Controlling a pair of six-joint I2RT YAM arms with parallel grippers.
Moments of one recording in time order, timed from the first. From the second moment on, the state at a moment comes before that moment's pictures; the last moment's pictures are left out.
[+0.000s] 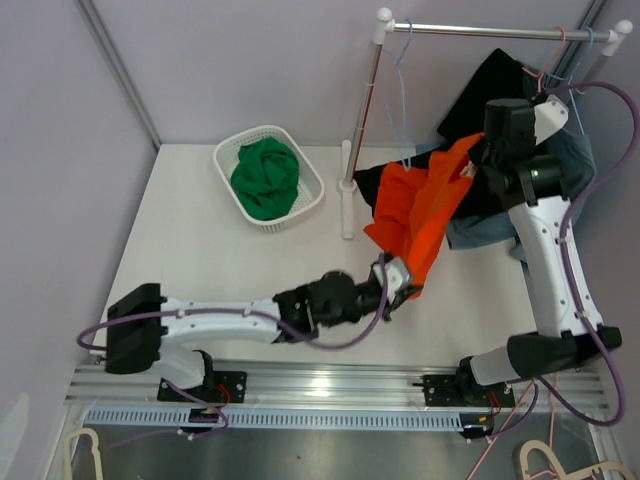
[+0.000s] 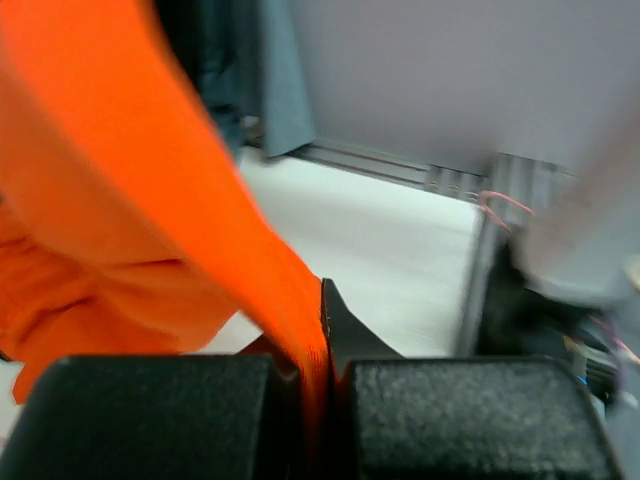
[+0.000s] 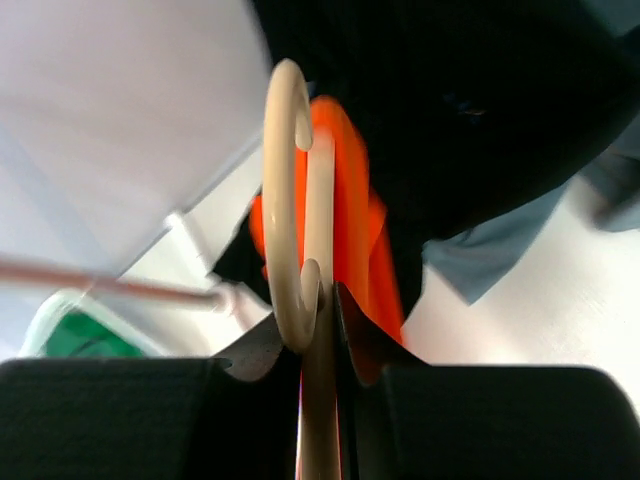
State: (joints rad) left arm -1.28 1.51 1.04 0.45 -0.10 -0.02; right arm 0.24 1.41 1.82 -0.91 0.57 0.76
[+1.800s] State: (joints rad) left arm -0.27 1.80 2.40 0.19 -0.06 -0.23; right arm 0.13 1.89 2.33 -0.35 0.04 0.28
